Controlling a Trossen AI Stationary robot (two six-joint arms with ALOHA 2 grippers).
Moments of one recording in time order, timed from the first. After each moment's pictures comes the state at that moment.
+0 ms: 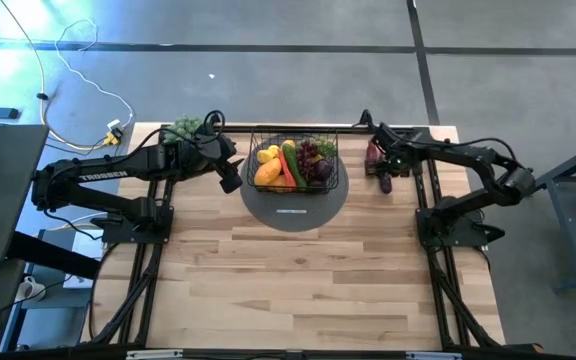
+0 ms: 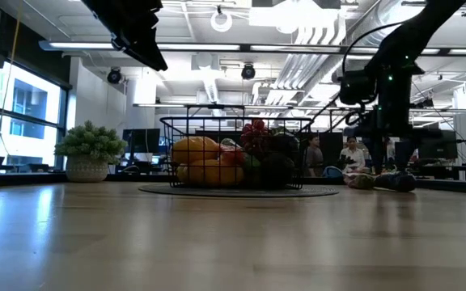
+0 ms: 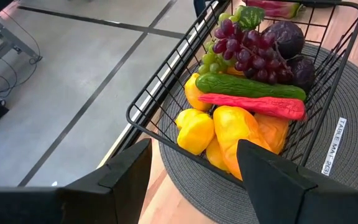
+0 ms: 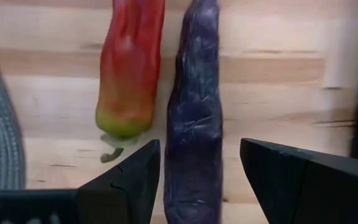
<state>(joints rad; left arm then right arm) 0.35 1.08 0.96 -0.57 -0.46 0.03 -0.82 1.38 0.74 -0.76 0.09 0.70</state>
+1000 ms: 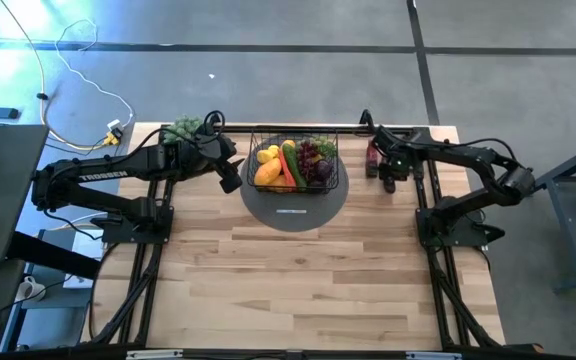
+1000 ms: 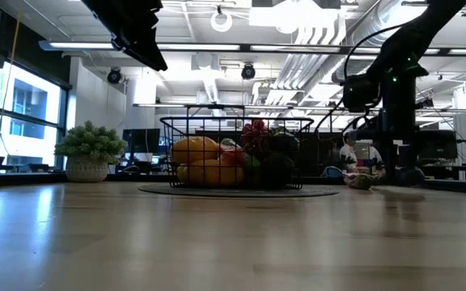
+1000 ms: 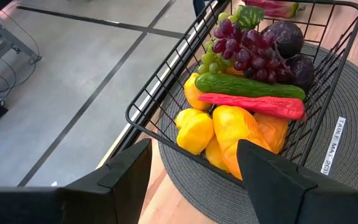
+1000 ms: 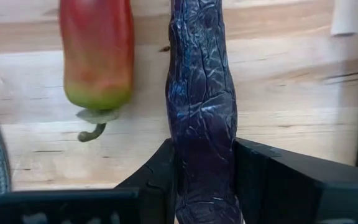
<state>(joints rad) 0.35 1.08 0.96 -0.57 -0.46 0.03 -0.81 1.38 0.70 -0.78 0.04 0.81</state>
